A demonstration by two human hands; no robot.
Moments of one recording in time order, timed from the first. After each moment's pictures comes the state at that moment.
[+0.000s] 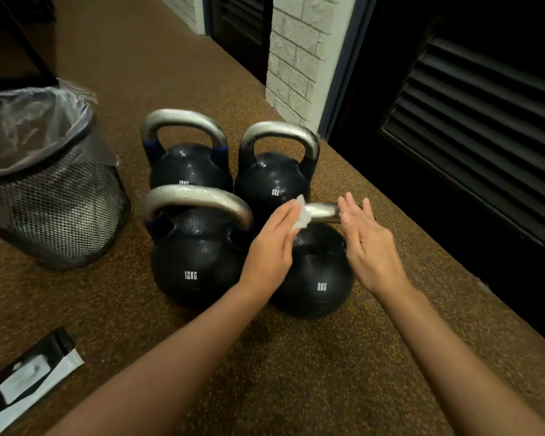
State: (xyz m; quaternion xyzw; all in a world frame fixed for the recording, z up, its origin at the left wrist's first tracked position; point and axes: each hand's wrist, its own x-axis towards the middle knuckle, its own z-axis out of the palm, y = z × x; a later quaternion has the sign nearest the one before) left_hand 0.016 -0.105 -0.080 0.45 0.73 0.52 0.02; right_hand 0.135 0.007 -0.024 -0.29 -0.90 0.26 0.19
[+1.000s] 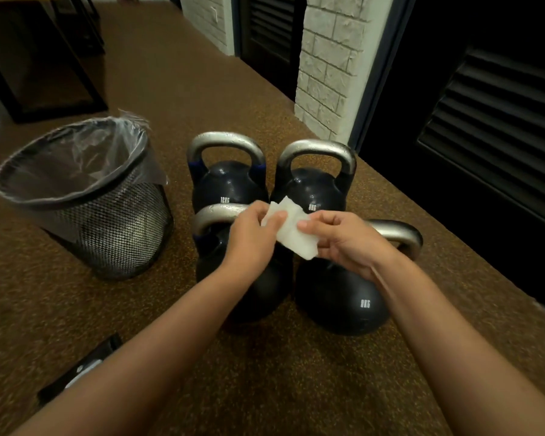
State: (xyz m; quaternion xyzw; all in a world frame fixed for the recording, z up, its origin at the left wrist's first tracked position) left_hand -0.028 -0.174 0.016 0.20 0.78 0.56 0.18; right_hand 0.052 -0.042 0.013 -0.22 -0.62 0.75 0.01
